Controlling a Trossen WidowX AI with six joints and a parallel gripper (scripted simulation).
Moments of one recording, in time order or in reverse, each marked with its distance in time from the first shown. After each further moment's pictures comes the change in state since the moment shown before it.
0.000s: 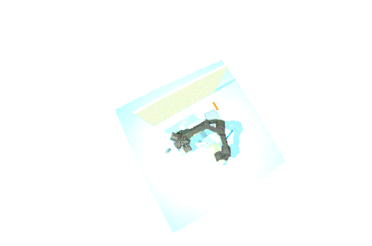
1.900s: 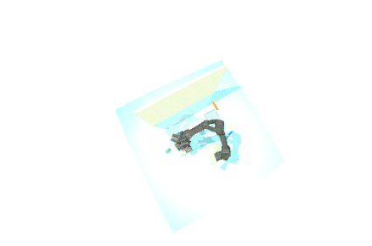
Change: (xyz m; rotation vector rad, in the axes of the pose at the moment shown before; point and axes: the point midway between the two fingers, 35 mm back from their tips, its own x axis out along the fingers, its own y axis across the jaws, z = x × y) arm 0.009 0.010 -0.005 -0.022 0.024 0.024
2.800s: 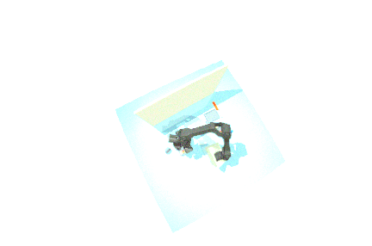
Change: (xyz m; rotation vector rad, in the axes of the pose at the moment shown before) arm -0.095 -0.003 0.002 -0.013 0.003 -0.005
